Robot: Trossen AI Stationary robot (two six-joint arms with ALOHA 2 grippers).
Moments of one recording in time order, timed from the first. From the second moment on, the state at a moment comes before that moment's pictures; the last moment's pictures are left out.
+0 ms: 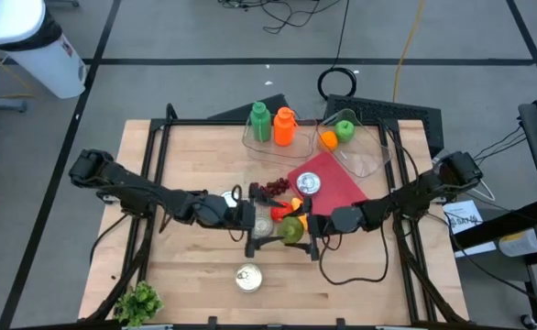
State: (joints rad) left arm -0.31 1.52 1.05 0.38 -0.26 0.12; right arm 0.34 1.53 0.64 0.70 0.24 -0.01
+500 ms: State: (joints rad) left arm -0.31 1.64 1.05 0.41 -0.23 0.15; right arm 0.33 1.53 0.64 0.73 0.23 -0.01
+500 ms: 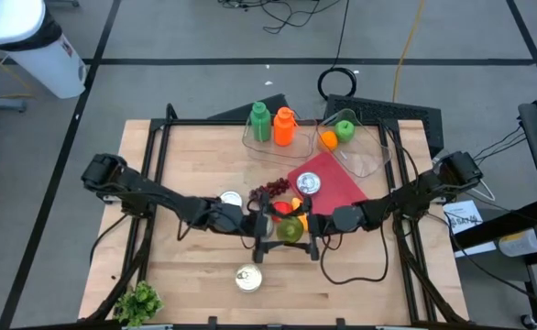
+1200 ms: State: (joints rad) left arm -0.32 1.63 1.05 0.45 -0.21 0.21; right arm 0.33 1.53 0.64 0.71 0.23 -0.01
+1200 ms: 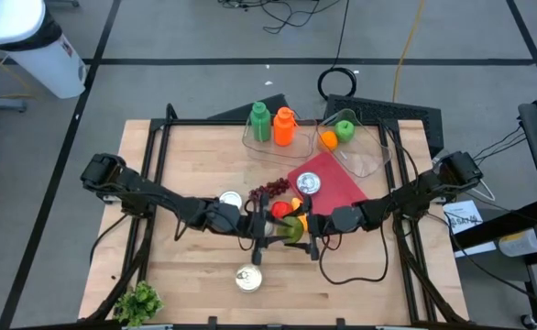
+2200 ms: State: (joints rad) left arm -0.30 1.63 1.05 0.45 -0.21 0.22; right arm 0.33 1.51 0.64 0.67 0.24 -0.01
